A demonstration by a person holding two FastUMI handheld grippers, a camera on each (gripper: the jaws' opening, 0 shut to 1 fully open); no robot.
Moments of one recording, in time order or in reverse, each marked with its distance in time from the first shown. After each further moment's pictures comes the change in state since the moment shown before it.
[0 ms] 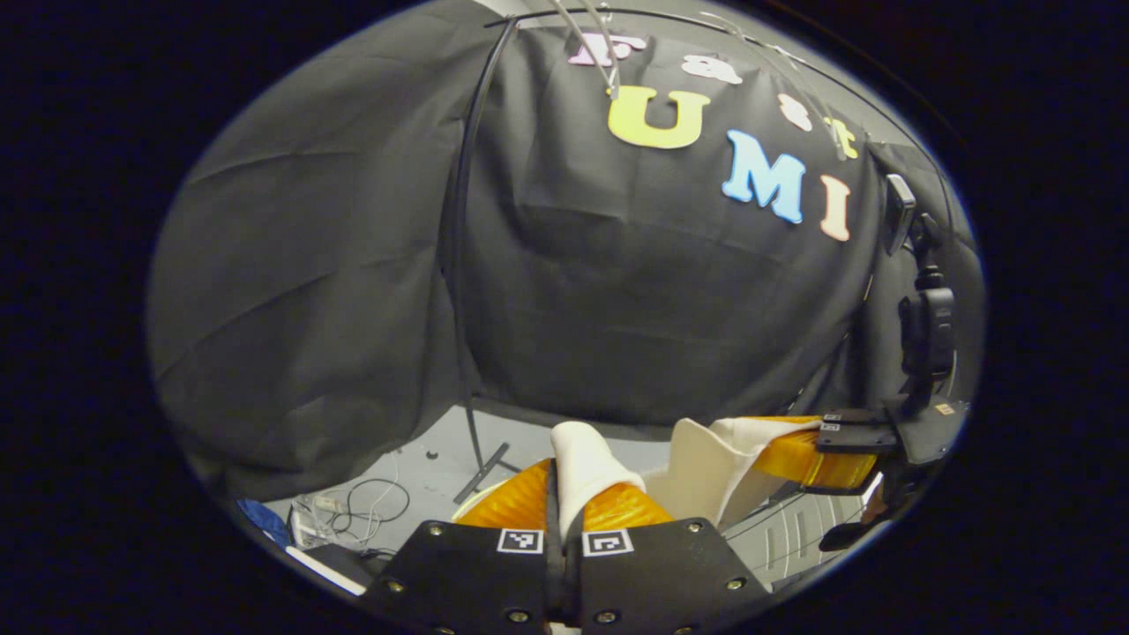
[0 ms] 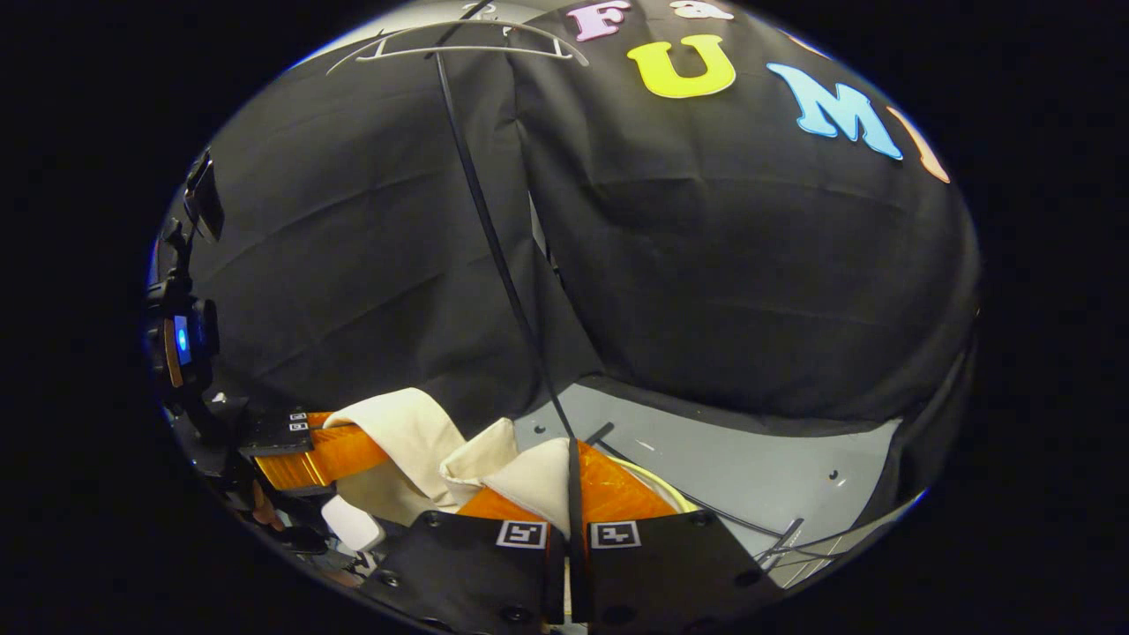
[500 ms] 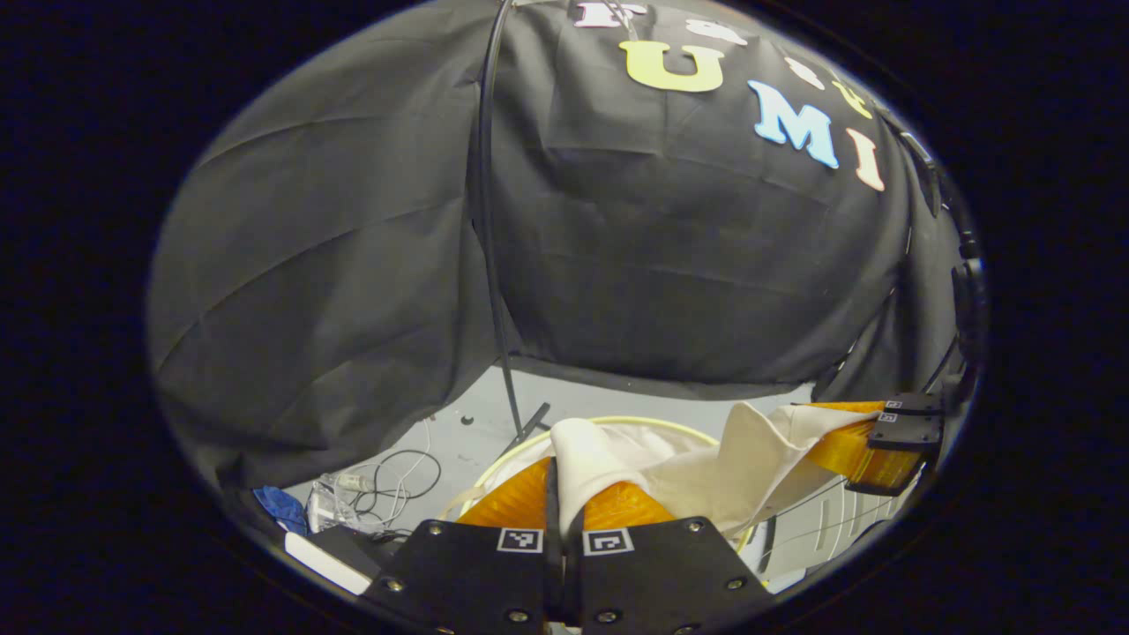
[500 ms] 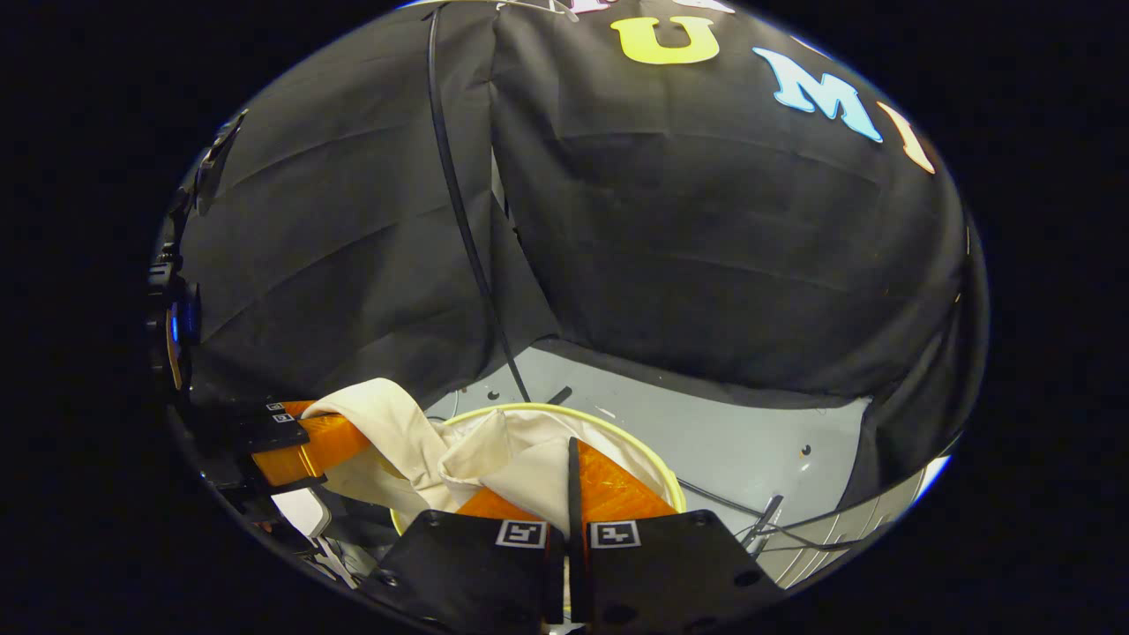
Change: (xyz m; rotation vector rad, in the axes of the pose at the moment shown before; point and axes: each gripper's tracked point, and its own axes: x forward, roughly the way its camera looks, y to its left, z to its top) left arm 0.062 0.024 -0.104 0.050 0.133 0.110; right arm 0.053 -0.031 -0.105 0.008 0.095 -0.142
